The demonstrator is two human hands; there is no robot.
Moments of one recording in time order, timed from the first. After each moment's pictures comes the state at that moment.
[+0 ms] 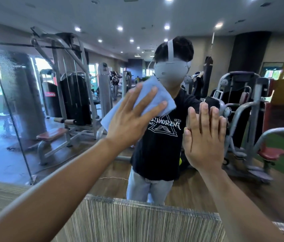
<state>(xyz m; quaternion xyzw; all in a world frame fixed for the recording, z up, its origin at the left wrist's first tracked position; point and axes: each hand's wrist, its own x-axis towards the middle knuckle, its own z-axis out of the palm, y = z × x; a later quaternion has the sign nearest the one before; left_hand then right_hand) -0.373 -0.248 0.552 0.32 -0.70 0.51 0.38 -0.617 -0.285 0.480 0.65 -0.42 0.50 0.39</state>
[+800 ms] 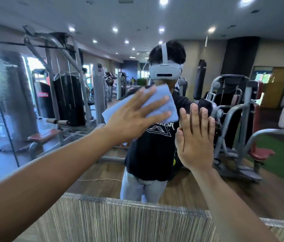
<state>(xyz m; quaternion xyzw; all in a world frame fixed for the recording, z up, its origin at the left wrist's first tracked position) -0.385 -0.248 0.573 0.26 -0.77 0.53 0.26 -0.619 -0.279 0.483 0.67 -0.42 0.49 0.37</state>
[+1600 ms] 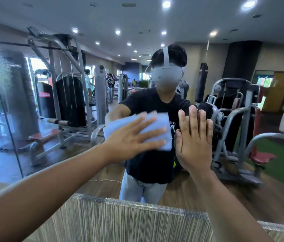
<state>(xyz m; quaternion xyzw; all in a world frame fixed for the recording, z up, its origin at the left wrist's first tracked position) -0.371 -0.247 0.517 0.20 -0.79 0.54 0.20 -0.620 -0.278 0.482 0.67 -0.43 0.49 0.37</state>
